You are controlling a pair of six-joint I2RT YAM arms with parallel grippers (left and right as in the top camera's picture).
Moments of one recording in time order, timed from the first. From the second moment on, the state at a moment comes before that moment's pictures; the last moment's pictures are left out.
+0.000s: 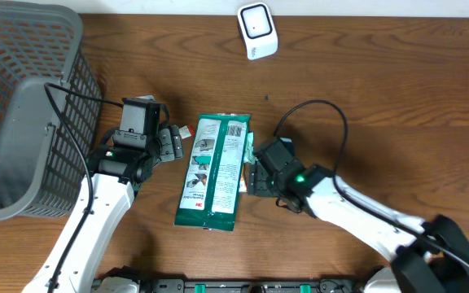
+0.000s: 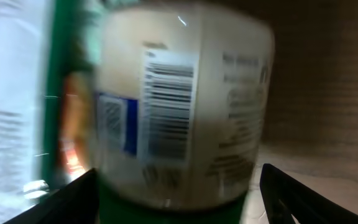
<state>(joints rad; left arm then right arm) -0.21 1.28 0.93 -0.68 -0.14 -0.33 0.72 1.58 0.82 -0.42 0.03 0.79</state>
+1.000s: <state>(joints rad) -0.21 1.28 0.93 -0.68 -0.14 -0.33 0.72 1.37 0.82 -0.50 0.08 0.55</state>
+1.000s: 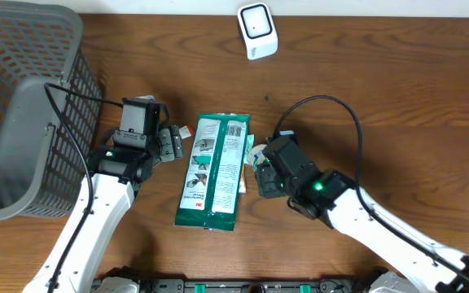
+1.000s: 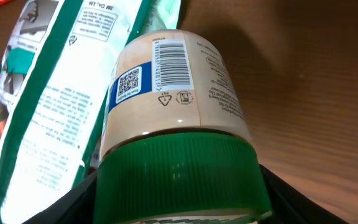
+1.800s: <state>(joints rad) -0.21 1.28 0.93 -0.68 -0.14 -0.33 0.51 1.39 1.11 -1.02 0.09 0.48</state>
